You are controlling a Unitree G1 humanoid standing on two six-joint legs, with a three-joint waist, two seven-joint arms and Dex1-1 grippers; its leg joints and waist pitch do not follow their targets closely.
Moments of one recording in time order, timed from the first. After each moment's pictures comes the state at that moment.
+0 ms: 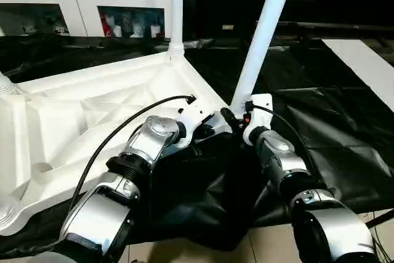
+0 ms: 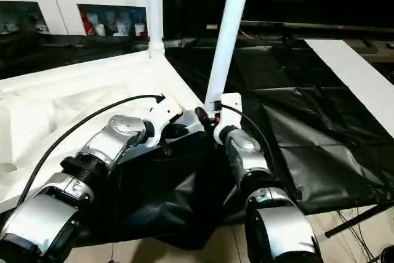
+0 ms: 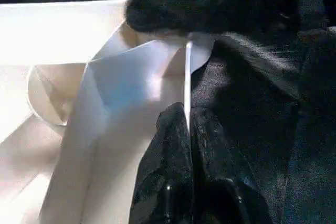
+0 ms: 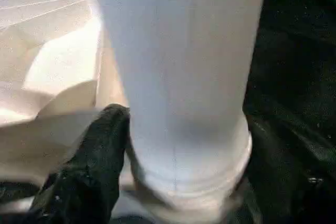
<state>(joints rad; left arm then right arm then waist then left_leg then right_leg) -0.80 0.14 -0.28 0.87 0.12 0.21 -0.72 -0.72 -0.05 -0.09 1.12 0.16 -0.17 0.37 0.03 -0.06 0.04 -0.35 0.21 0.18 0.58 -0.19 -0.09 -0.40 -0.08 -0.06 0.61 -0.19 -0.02</state>
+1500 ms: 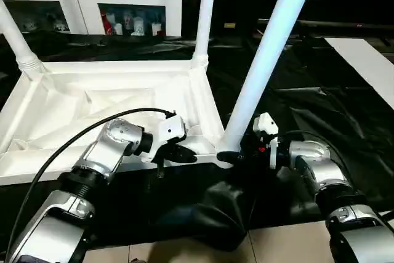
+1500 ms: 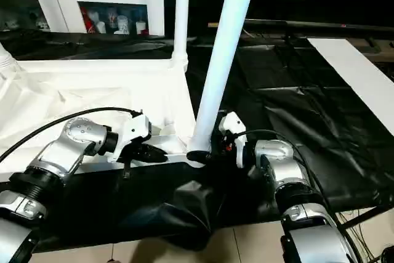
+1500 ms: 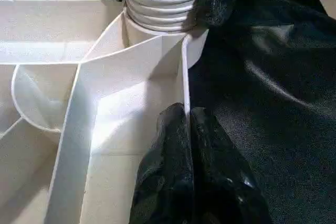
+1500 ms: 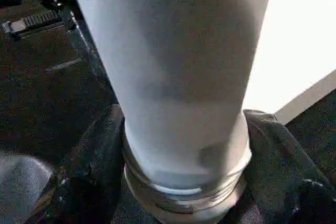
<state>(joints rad) -0.63 0.38 -0.32 0.60 0.04 0.11 -1.24 -0.59 -0.28 0.09 0.90 0.15 -0.11 1.18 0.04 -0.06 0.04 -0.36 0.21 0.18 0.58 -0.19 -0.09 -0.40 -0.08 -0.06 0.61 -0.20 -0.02</state>
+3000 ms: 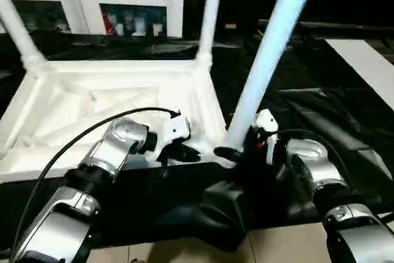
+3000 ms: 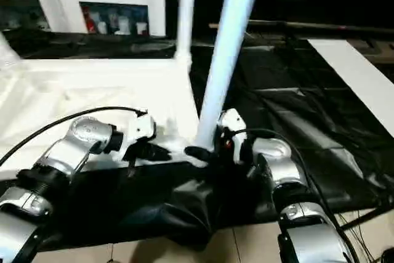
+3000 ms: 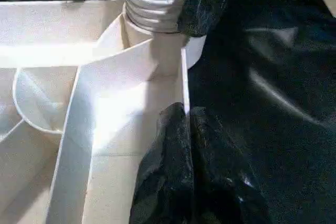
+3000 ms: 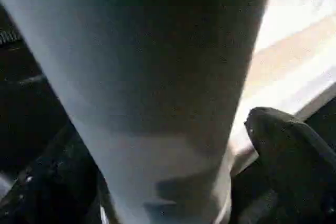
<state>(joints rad) -0.66 0.37 -0.35 0.64 0.05 0.06 -1.26 -0.60 -0.27 0.08 0.91 0.16 -0.16 1.15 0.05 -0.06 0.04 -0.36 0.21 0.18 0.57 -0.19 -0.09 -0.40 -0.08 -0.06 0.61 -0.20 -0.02</state>
